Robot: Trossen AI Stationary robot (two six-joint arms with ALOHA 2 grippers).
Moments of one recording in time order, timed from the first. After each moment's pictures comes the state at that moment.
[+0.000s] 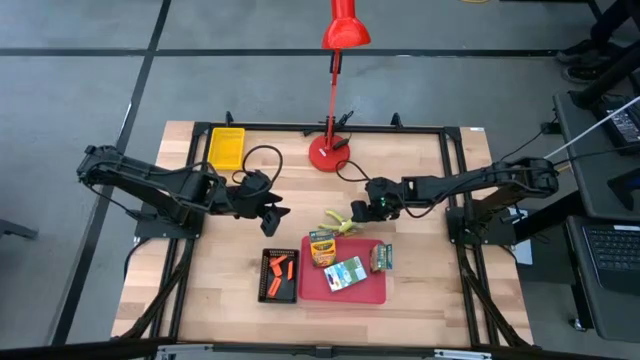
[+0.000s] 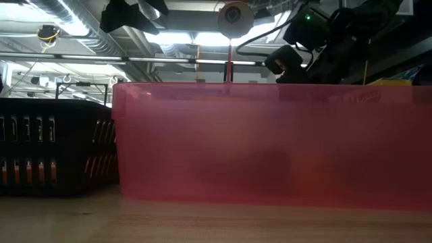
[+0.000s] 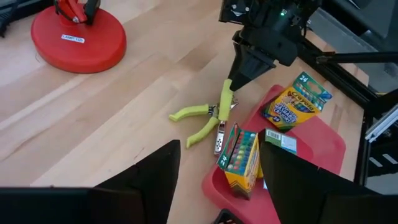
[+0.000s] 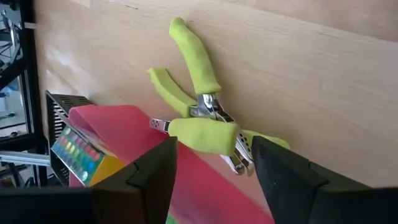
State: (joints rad) left arm -0.23 1.15 1.04 -0.60 -0.43 -0.83; right arm -0.05 1.46 0.69 -0.11 -0.16 1.27
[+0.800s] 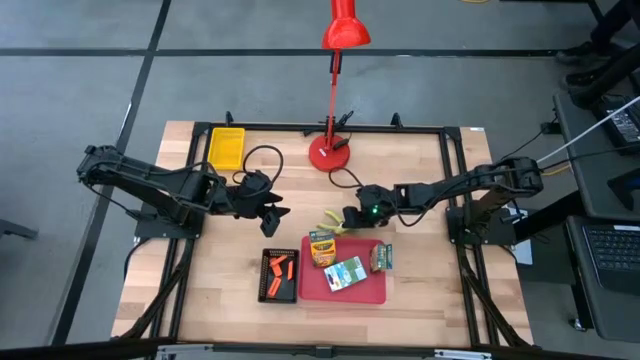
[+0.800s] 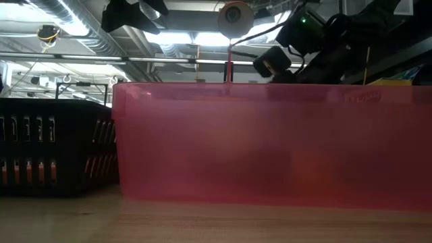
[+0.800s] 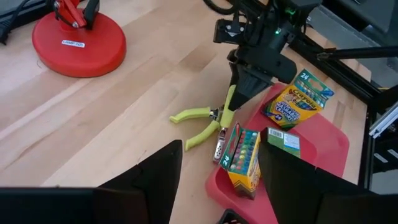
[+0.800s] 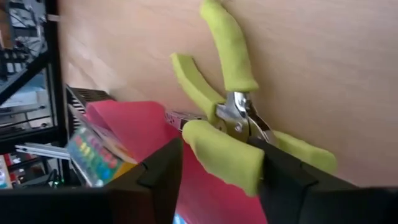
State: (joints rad) left arm -0.23 1.15 1.04 -0.60 -0.43 -0.80; right arm 0.00 1.59 0.69 0.11 -0.17 1.33
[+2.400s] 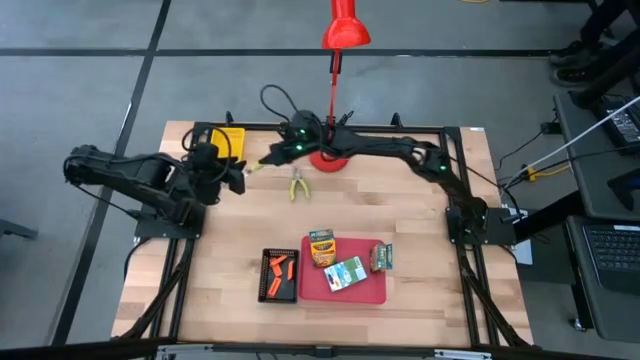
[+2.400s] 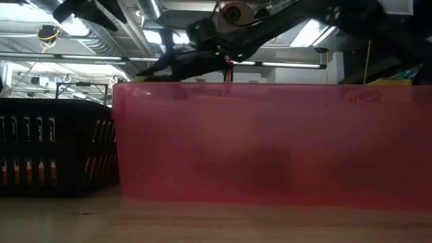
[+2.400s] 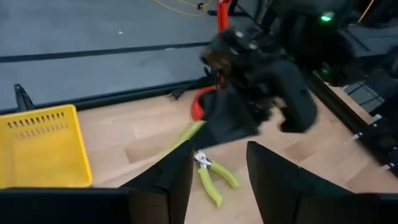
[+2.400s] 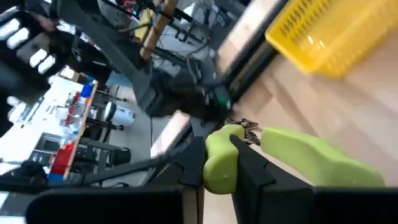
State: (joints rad) left arm -0.23 0.87 1.04 -1.04 -0.92 -1.15; right arm -0.31 2.33 1.93 0.06 -0.52 0.88
